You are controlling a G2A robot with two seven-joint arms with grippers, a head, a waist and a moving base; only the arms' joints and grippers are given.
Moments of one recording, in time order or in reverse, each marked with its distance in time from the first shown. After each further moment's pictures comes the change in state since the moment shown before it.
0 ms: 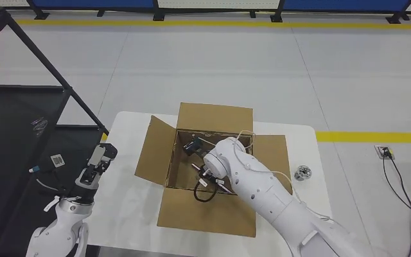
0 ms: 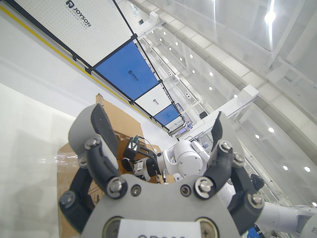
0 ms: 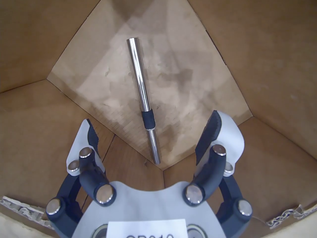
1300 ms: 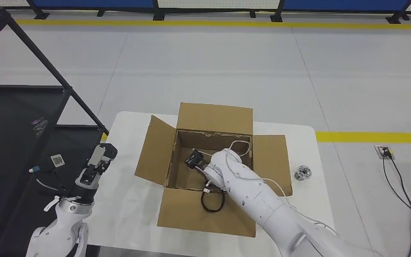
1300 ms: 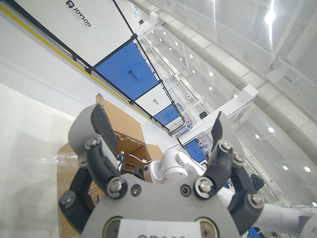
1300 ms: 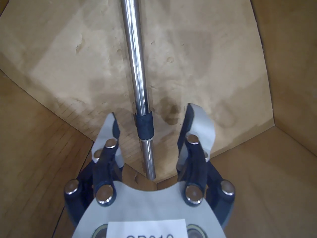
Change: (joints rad) left arm 0.000 0.000 0.000 0.000 0.000 0.000 0.000; right arm -0.015 -0.074 -0.064 0.221 -0.093 -0.105 -0.109
